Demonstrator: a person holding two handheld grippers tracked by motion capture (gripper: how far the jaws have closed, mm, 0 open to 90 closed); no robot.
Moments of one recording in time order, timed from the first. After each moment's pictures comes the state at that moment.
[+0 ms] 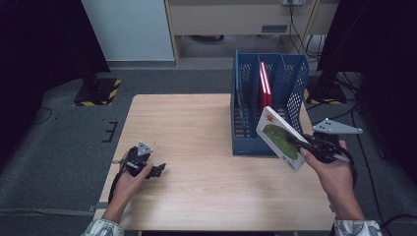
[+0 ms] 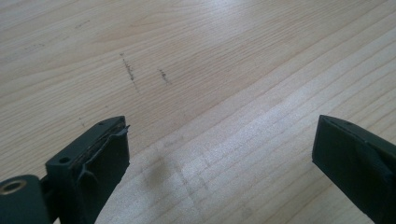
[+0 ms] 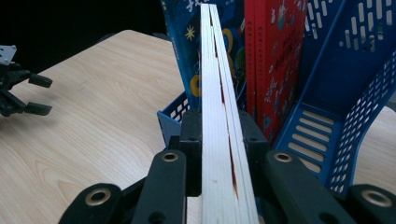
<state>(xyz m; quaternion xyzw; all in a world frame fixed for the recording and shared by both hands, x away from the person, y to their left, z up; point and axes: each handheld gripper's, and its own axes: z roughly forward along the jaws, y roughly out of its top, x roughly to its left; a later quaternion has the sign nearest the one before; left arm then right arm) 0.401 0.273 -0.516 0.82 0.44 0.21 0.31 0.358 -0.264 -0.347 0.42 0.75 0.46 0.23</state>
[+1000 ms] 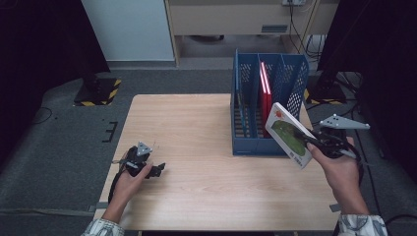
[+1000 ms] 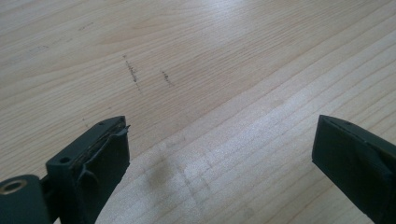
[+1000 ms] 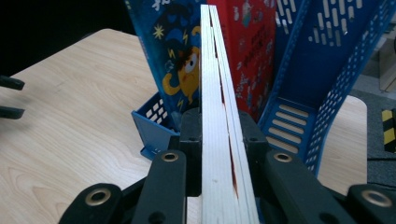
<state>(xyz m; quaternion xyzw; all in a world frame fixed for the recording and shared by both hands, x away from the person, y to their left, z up) 0.401 0.274 -0.515 0.82 0.44 0.21 0.31 0.370 -0.283 -0.345 0.44 0.74 0.45 0.24</state>
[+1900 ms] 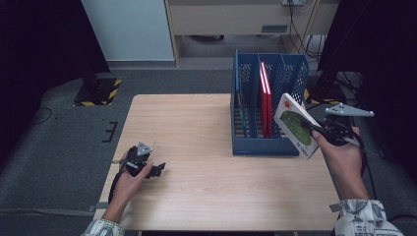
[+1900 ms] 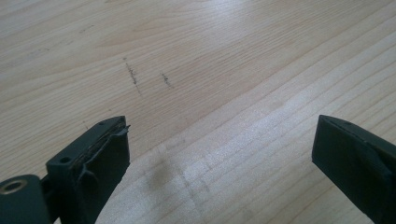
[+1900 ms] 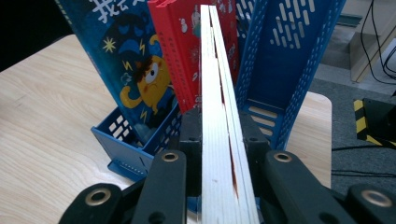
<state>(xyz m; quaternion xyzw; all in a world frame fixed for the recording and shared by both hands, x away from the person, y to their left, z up) 0.401 0.273 -0.515 0.82 0.44 0.22 0.31 0.398 -0.299 -0.337 0.47 0.72 0.43 0.26</state>
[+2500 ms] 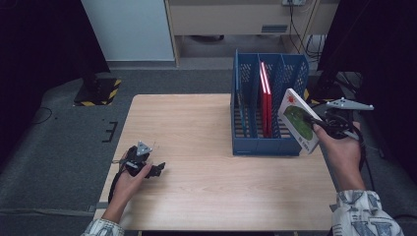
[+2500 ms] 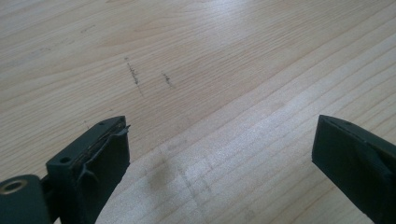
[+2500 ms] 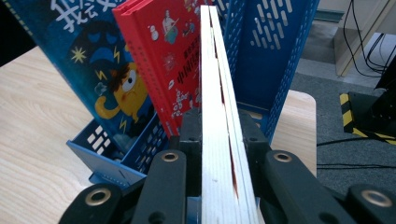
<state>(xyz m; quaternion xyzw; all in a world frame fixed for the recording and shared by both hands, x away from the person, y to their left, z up) 0.401 0.274 -0.515 0.82 0.44 0.22 0.31 0.416 -0.305 -0.337 0.50 0.71 0.42 0.27</state>
